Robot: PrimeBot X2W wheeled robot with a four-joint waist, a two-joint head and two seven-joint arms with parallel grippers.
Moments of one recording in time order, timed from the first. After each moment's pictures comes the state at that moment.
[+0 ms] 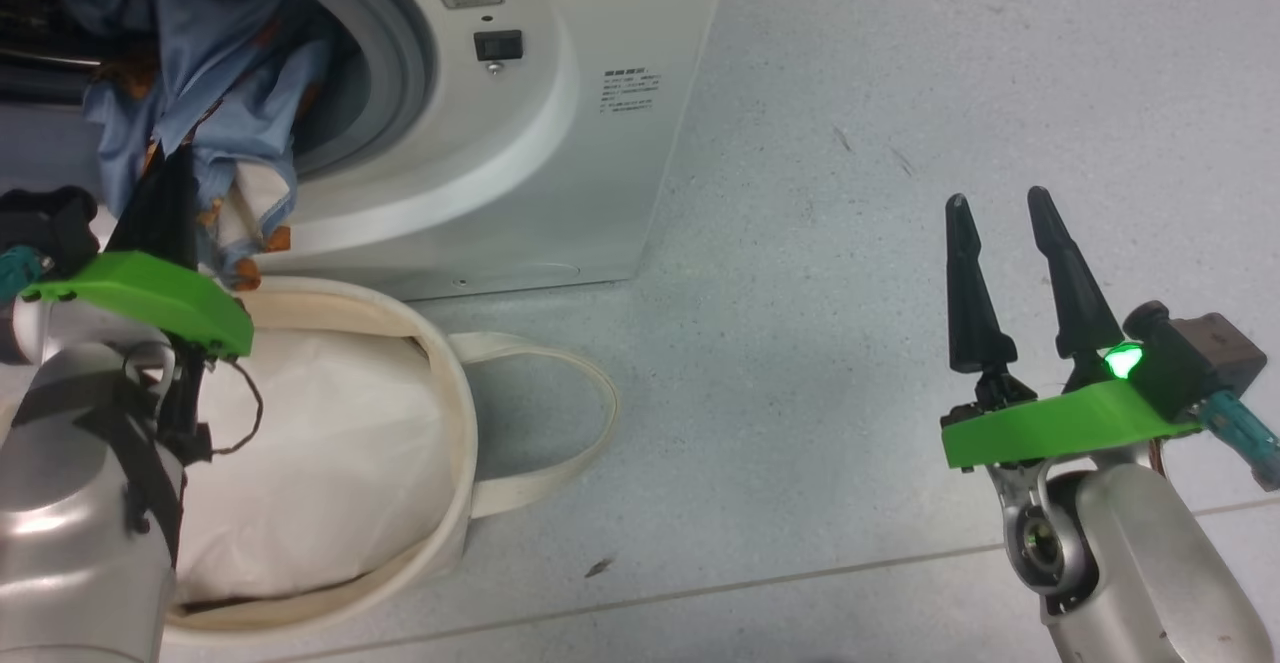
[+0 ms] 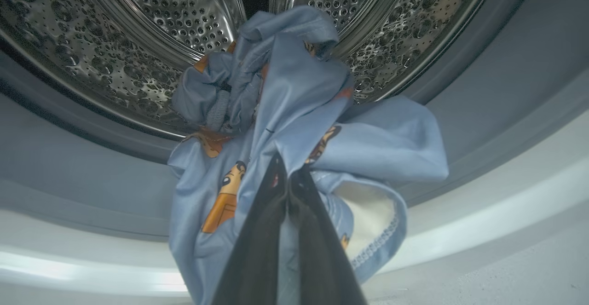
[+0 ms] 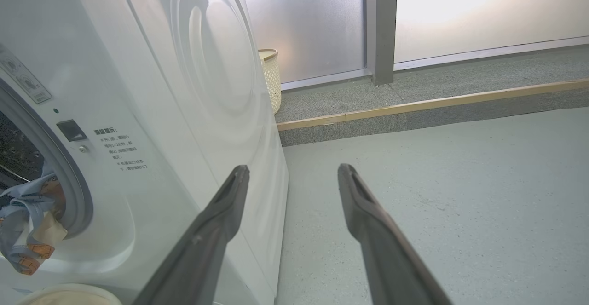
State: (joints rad) left arm -0.81 0.25 -0.02 0.89 -0.25 -0.08 -0.26; right arm -0.30 -0.17 0.22 0.07 0.40 0.13 -0.25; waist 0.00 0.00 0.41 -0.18
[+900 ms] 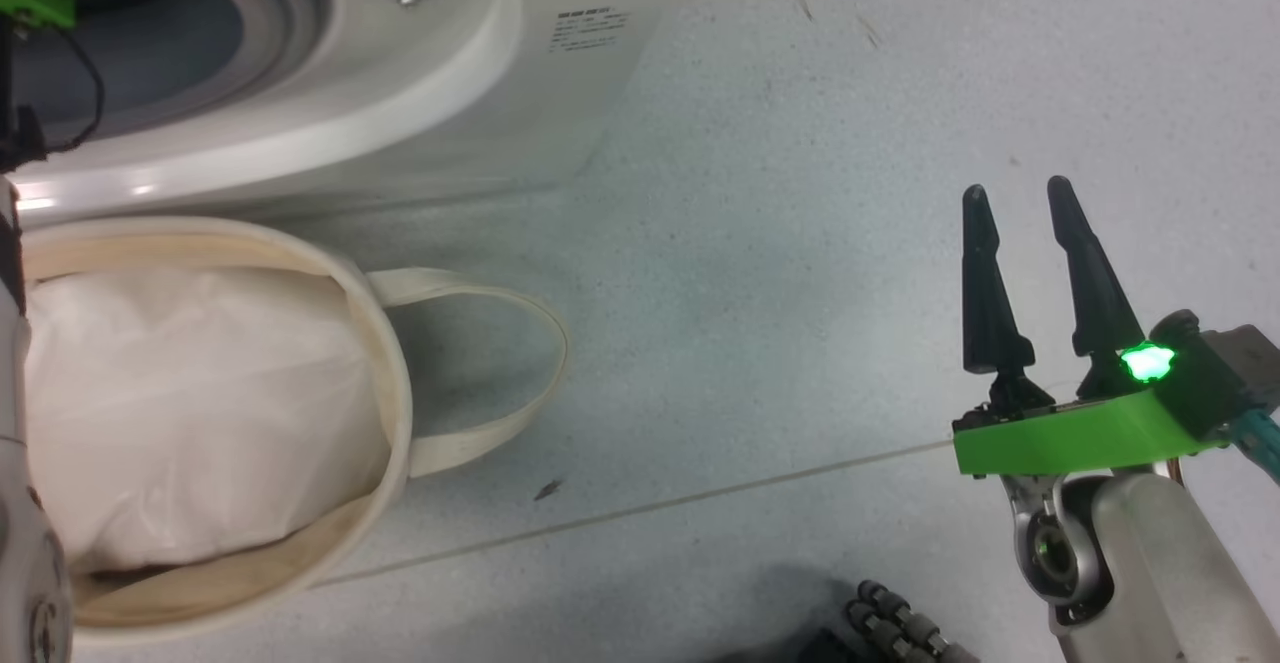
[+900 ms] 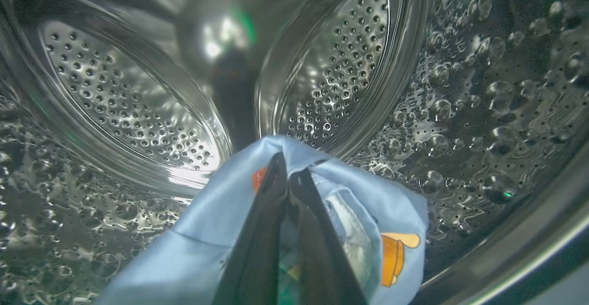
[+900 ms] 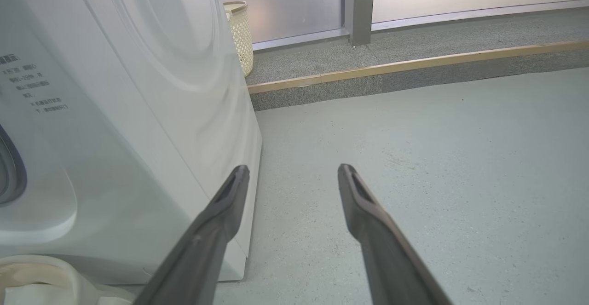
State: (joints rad) left arm -1.22 0.31 0.03 0.87 -0.14 -0.07 -0.26; right arm -0.26 -0.16 0.20 -0.02 0.38 0.13 -0.25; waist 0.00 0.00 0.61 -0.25
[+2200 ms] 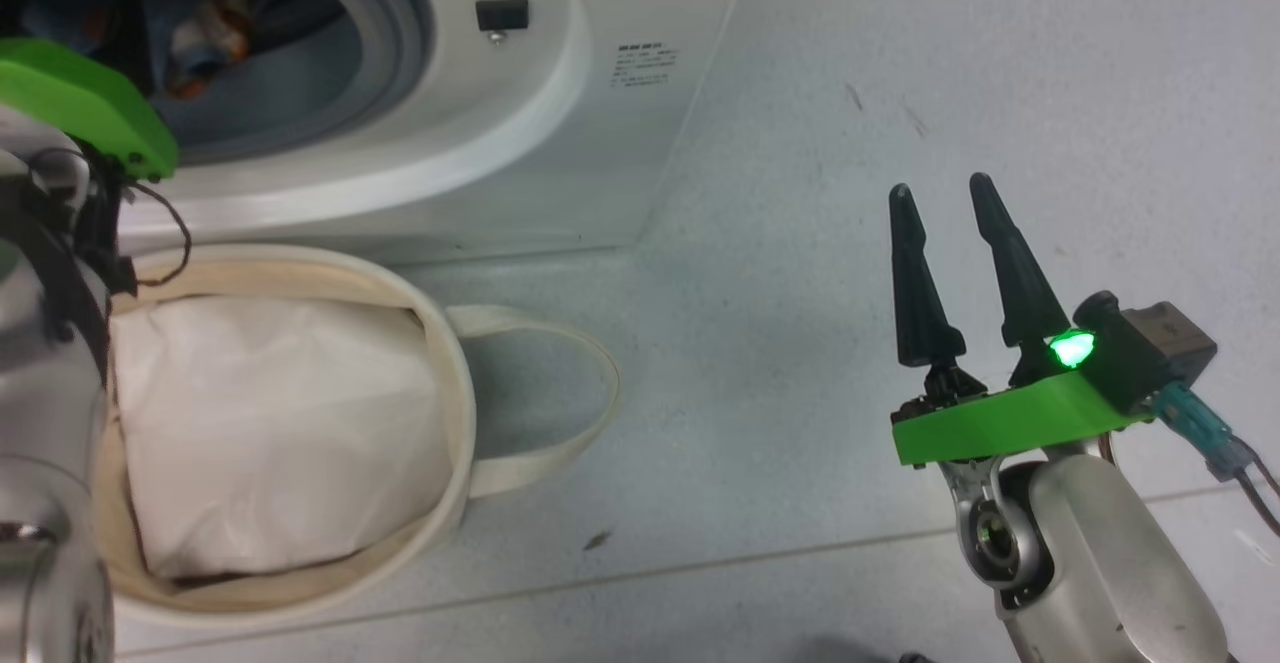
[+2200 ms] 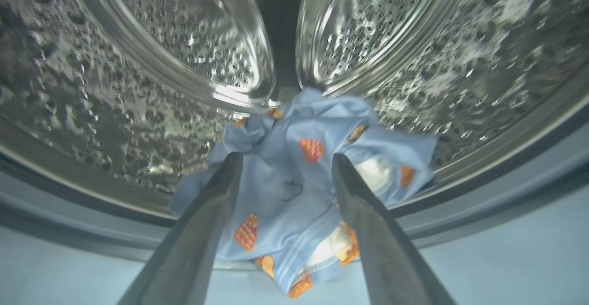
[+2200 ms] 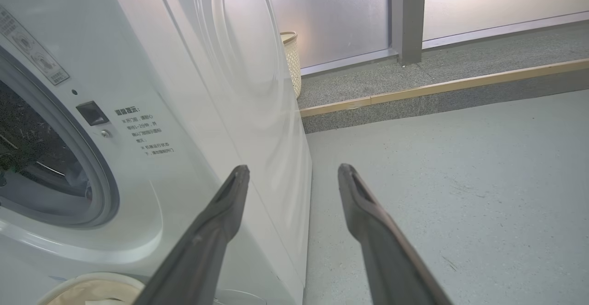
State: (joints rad) left arm -1.23 0.27 -0.01 1.26 -0.15 -0.09 -0.25; right arm -0.33 -0.12 0.27 0.07 0.40 0.13 -0.25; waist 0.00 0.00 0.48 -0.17
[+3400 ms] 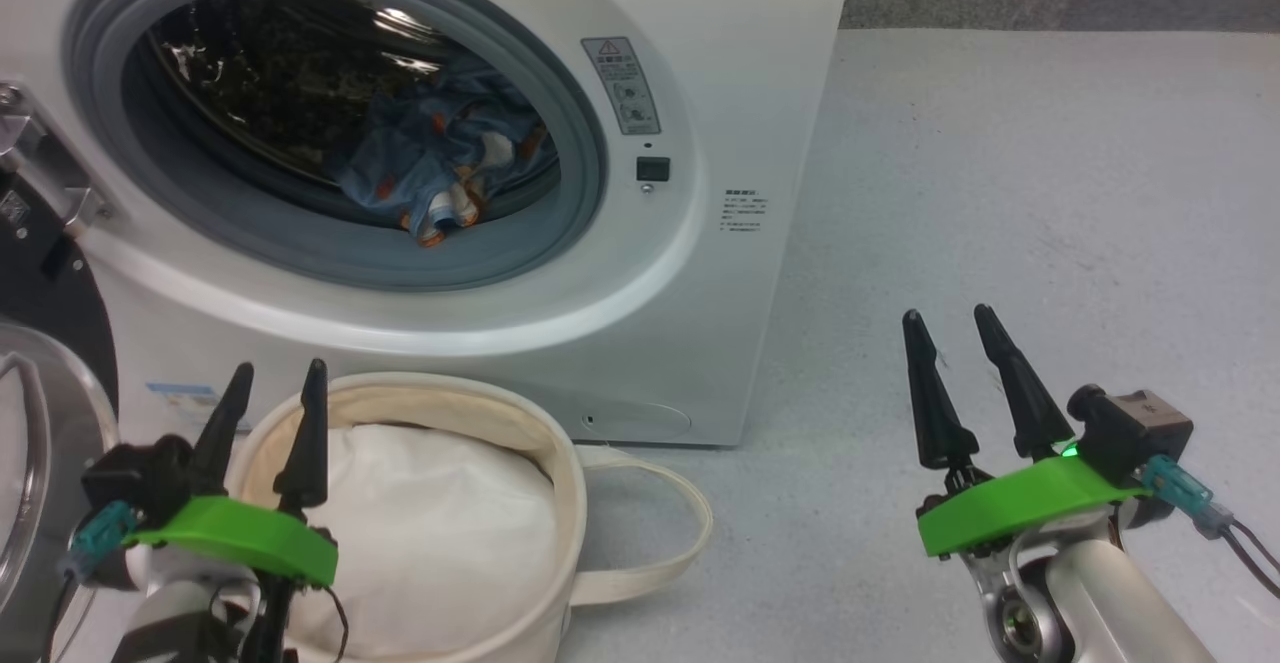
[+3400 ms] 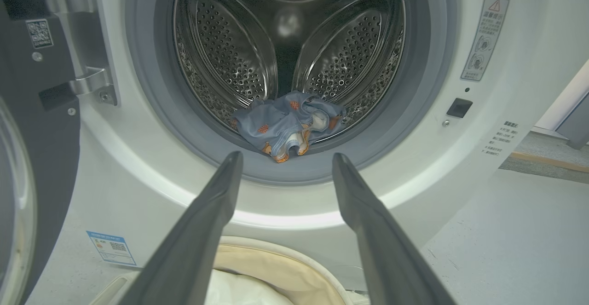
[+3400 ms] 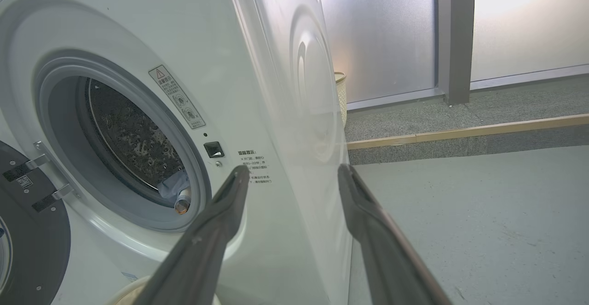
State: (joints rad) left arm -0.35 0.19 -0.01 0.56 -0.33 -0.12 -0.26; right arm -0.22 -0.19 0.31 0.18 0.49 0.13 -0.25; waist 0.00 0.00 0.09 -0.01
